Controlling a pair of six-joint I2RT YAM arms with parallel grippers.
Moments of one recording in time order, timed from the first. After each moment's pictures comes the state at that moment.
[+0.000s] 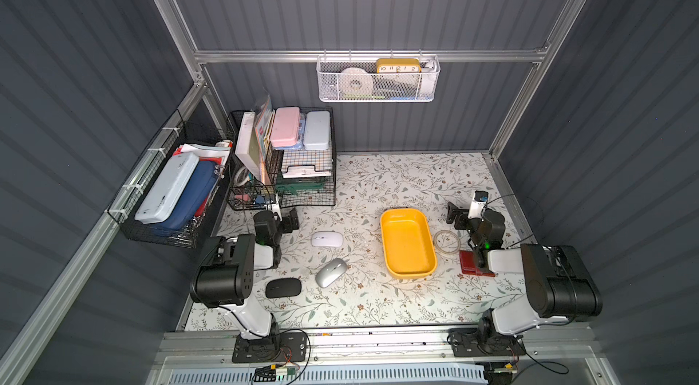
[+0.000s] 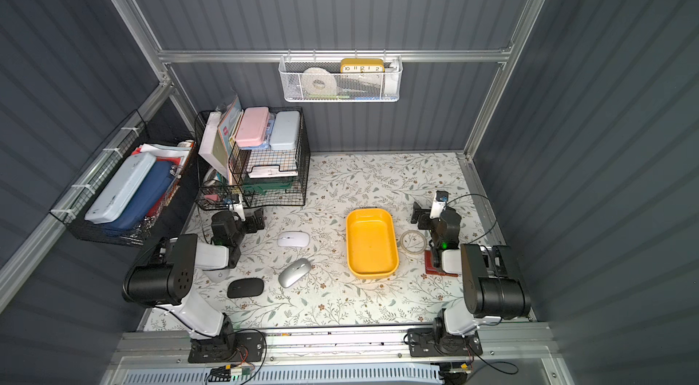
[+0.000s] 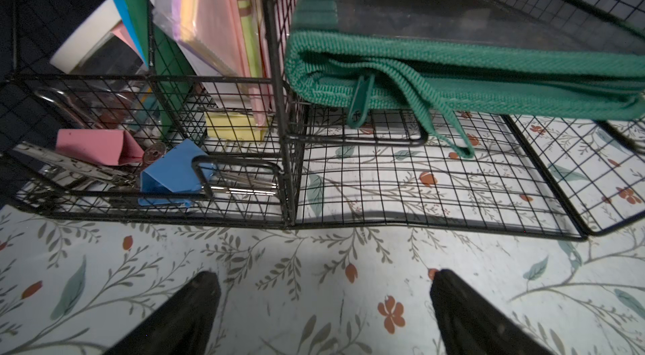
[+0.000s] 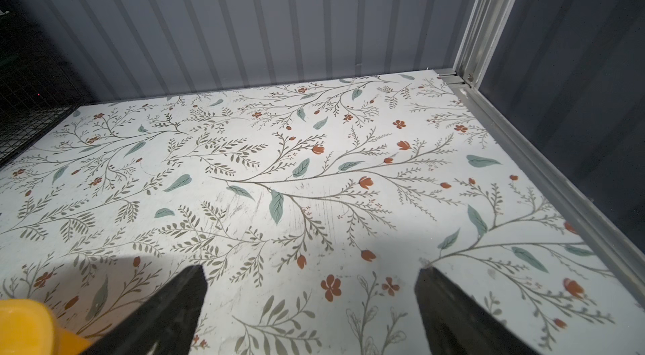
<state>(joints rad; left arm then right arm) 0.02 1.69 0.47 0.85 0.07 0.01 -0.07 1.55 0.37 0.90 -0.09 0.06</state>
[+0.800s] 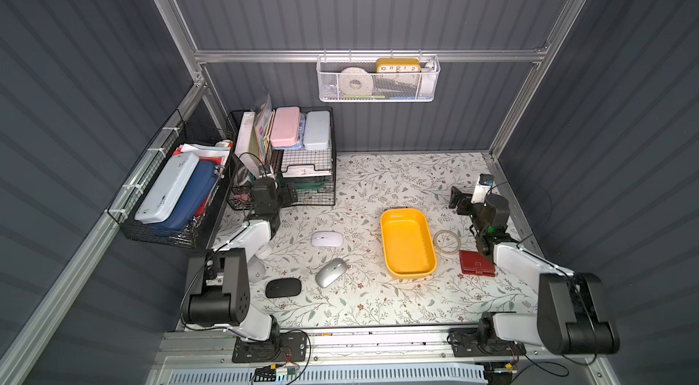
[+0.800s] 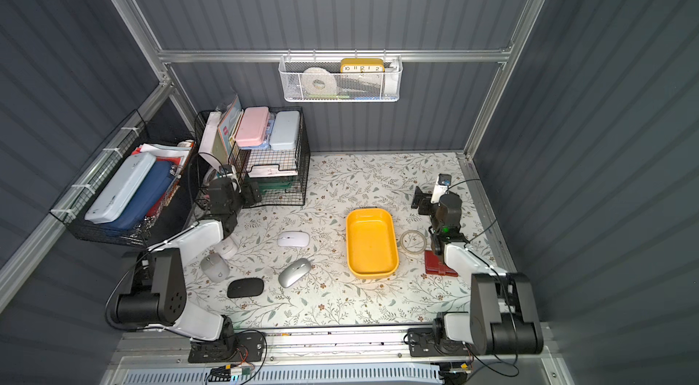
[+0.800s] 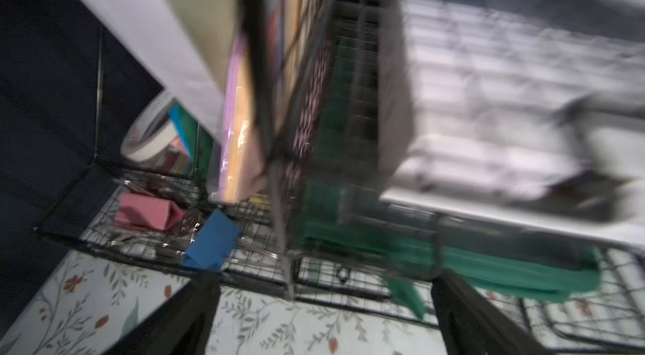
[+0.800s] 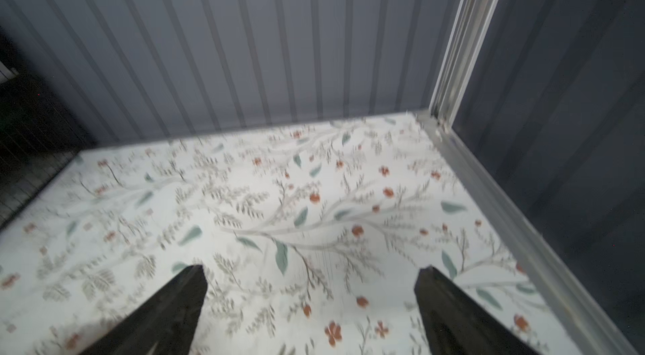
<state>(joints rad) -0.04 1.51 0.92 0.16 -0.11 -0.18 0.01 1.24 0.57 0.50 0.06 0.12</state>
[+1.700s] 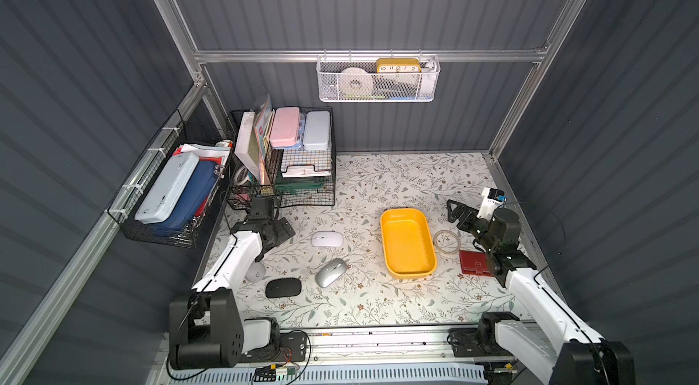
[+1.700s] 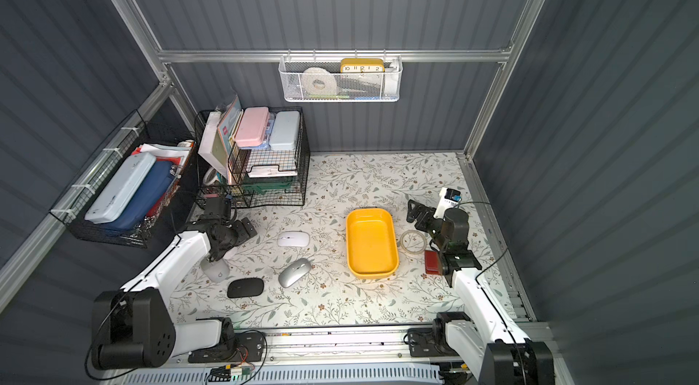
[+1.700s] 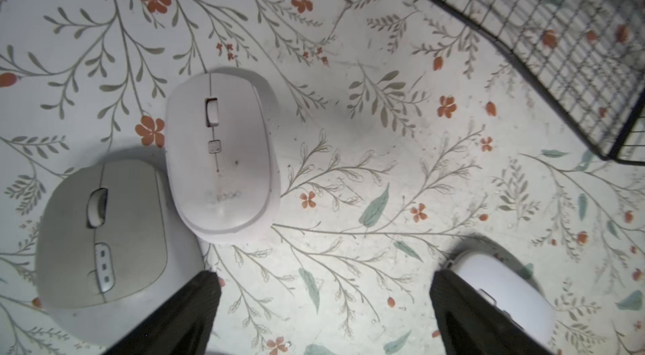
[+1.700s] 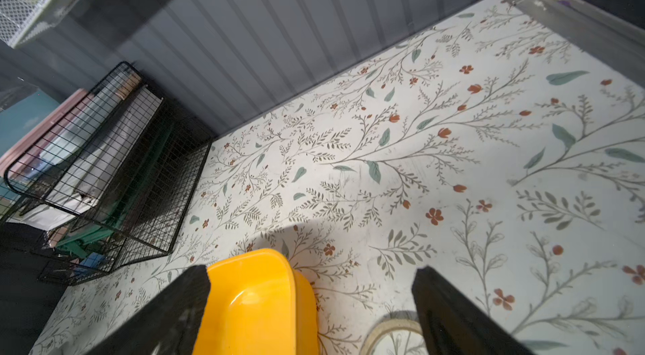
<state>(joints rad) 0.00 1.34 0.82 -0.64 -0.07 -0.56 0.01 0.98 0.46 0.16 -0.19 0.48</state>
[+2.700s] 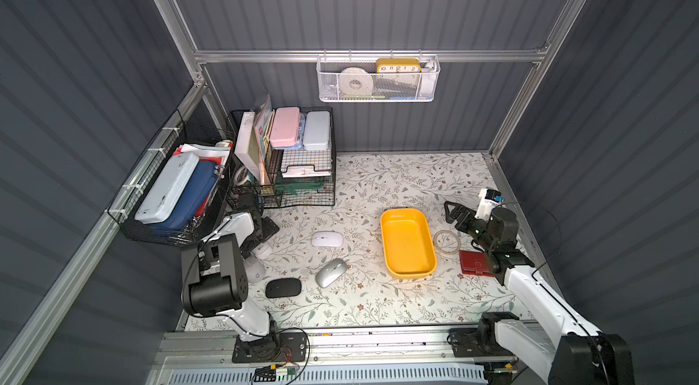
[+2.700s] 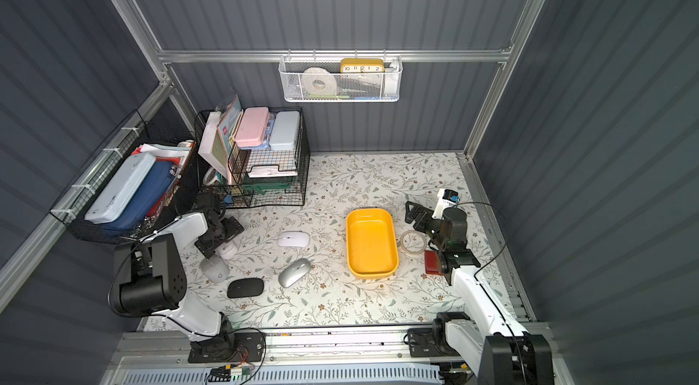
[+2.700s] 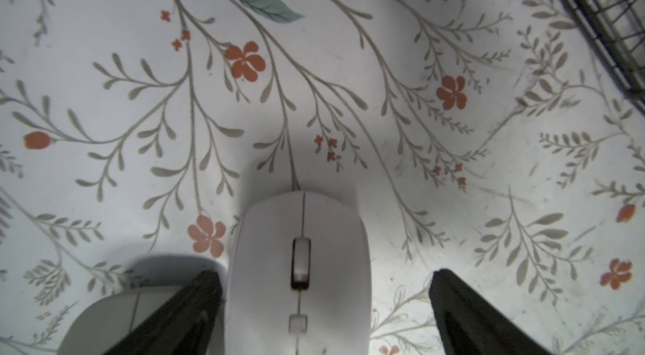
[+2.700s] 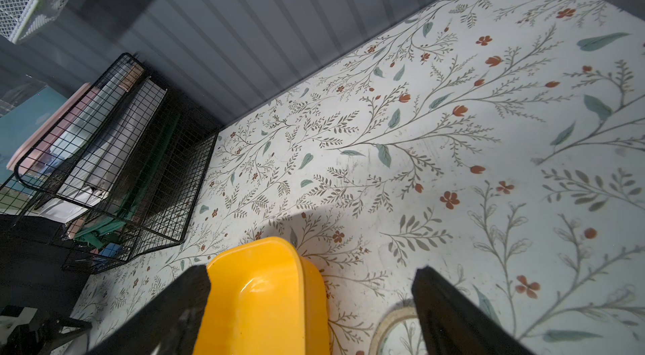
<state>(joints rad) 0.18 1.66 0.95 -0.56 -0.11 -0.55 0.01 1.00 0.46 0.17 -0.22 0.52</state>
